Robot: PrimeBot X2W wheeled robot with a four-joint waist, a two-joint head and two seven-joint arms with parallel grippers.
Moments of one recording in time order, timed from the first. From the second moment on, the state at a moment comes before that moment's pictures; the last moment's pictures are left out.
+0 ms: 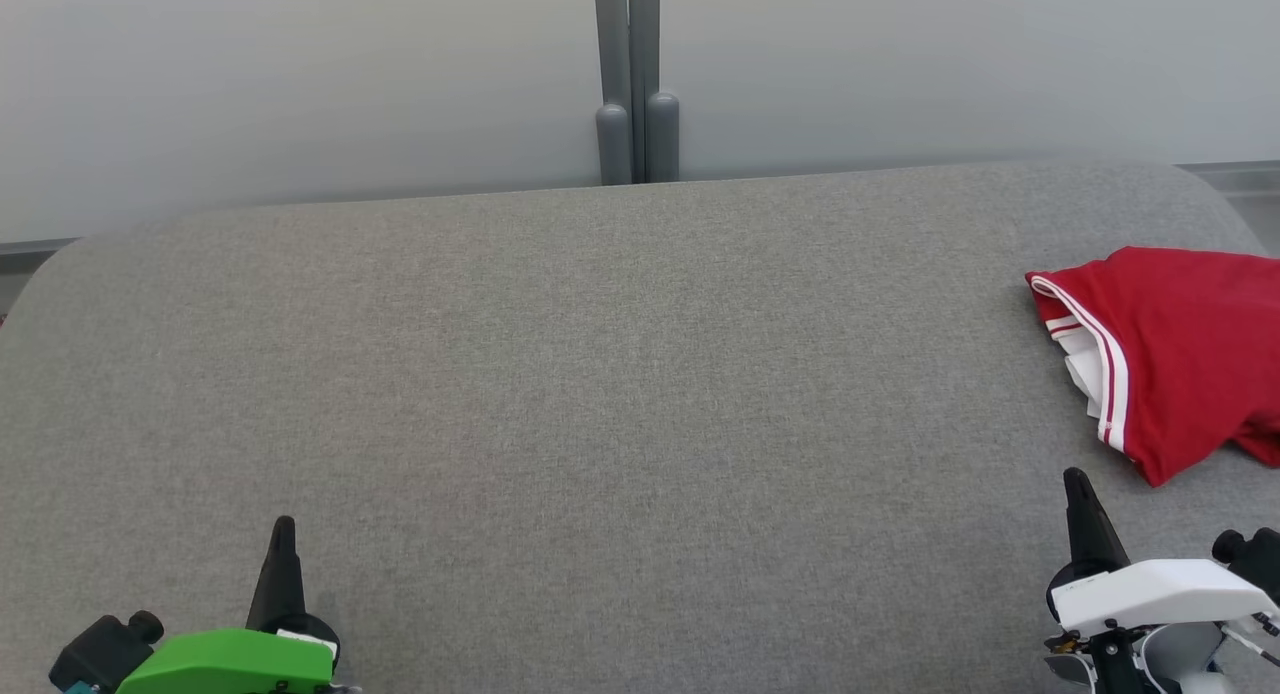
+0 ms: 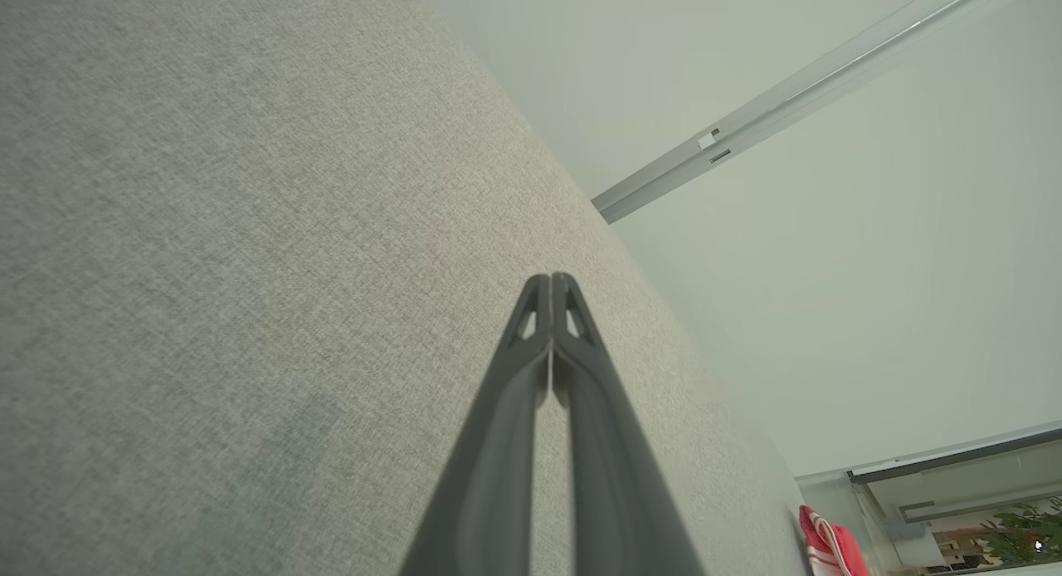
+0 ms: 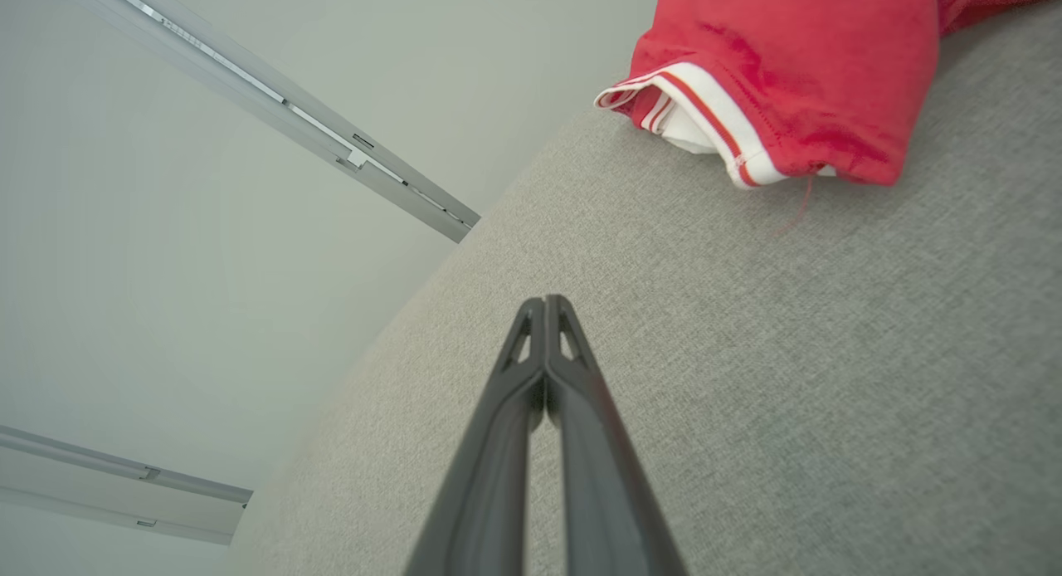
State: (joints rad) left arm -0.01 0.04 0.07 0.30 -0.98 -0.13 -0.06; right arm -0.03 -0.03 -0.14 0.27 0.83 0.13 -0.06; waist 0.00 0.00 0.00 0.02
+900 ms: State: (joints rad) left arm -0.04 0.04 0.09 0.27 -1.25 -0.13 0.02; right arm -0.05 -0.04 -0.13 0.26 1.17 0.13 0.02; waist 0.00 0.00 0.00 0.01
